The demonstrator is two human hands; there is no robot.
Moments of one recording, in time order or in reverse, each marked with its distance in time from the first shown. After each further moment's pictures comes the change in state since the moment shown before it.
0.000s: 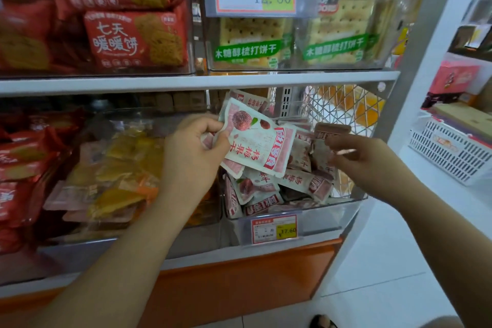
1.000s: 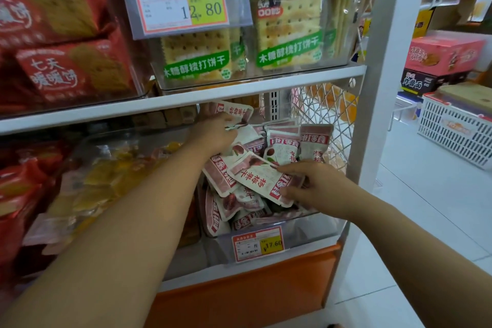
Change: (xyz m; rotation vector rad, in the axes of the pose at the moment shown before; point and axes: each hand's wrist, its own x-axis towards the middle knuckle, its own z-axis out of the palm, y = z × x) left_hand 0.094 -0.022 0.089 0.600 -0.523 -0.152; right_hand 0.015 0.026 0.040 0.027 -0.331 -0.131
